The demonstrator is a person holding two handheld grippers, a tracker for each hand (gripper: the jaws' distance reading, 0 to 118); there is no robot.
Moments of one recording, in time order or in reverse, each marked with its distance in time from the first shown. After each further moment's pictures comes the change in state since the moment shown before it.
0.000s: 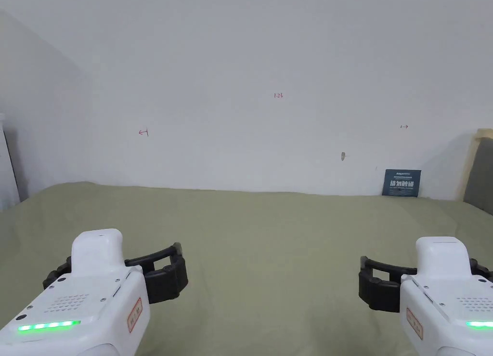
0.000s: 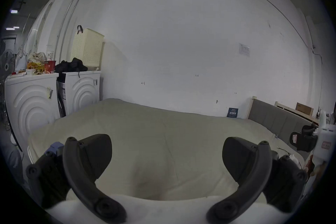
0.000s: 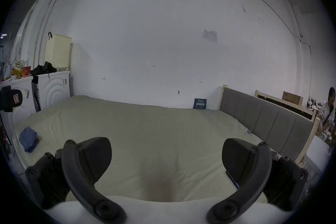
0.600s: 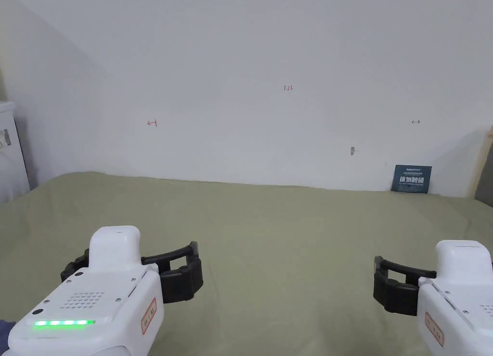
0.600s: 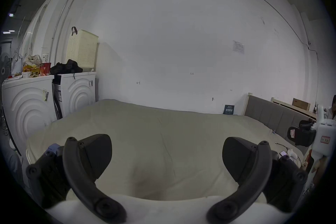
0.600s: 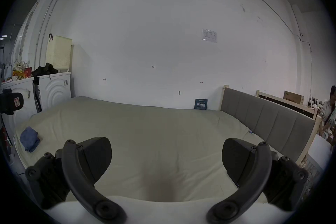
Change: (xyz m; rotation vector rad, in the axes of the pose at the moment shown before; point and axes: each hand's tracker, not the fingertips) left arm 0.001 -0.007 0.002 -0.008 -0.041 -0.026; right arm 0.005 -0.007 0.002 0.015 0.014 -0.009
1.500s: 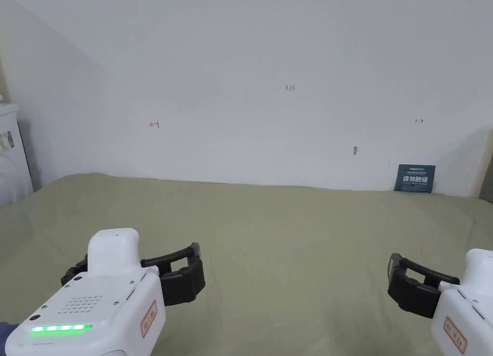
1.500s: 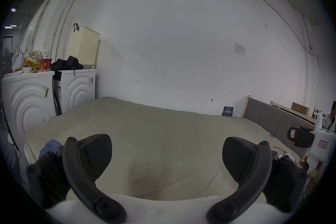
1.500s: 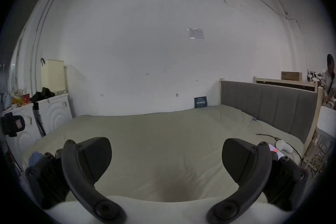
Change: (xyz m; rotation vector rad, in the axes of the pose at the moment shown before) left arm 0.001 0.002 0.002 -0.004 -0.002 0.033; right arm 0.015 -0.012 0.000 0.048 -0.003 -0.187
